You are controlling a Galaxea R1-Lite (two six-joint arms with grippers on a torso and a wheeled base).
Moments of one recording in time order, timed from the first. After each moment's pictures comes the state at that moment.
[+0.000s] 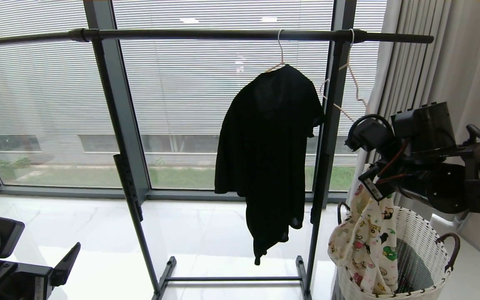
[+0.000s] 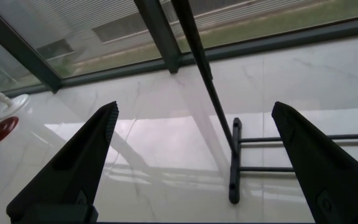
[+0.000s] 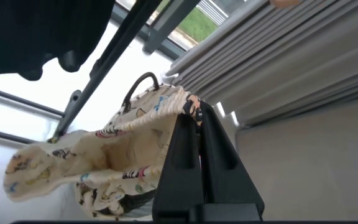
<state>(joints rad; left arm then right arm) -0.01 1.10 -0.04 -0.78 0.23 0.38 0.62 1.64 -1.05 -0.08 -0.62 -0.31</state>
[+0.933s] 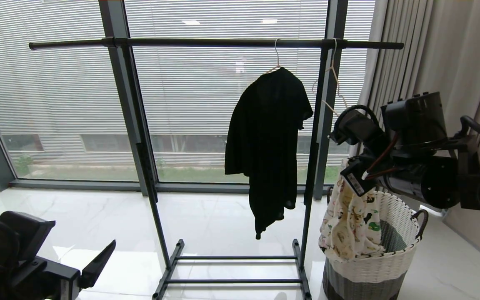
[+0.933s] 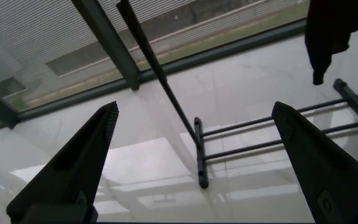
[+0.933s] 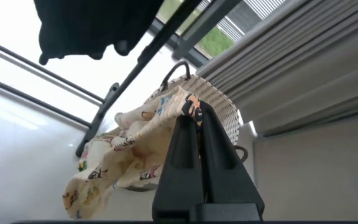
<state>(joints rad) -0.24 1.11 -0.08 -0.78 0.19 0.34 0.69 1.67 -1.12 -0.08 -0.51 -0.31</state>
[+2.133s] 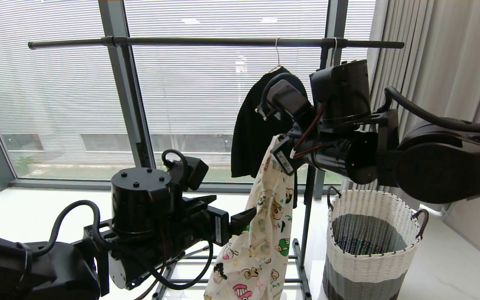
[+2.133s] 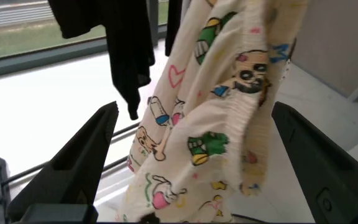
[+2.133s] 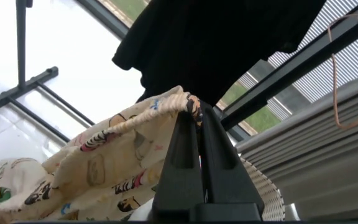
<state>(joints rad) -0.64 1.71 -0.58 -0.79 -0.03 -0.16 0.90 1.88 -1.49 -0.08 -0.44 -0.30</state>
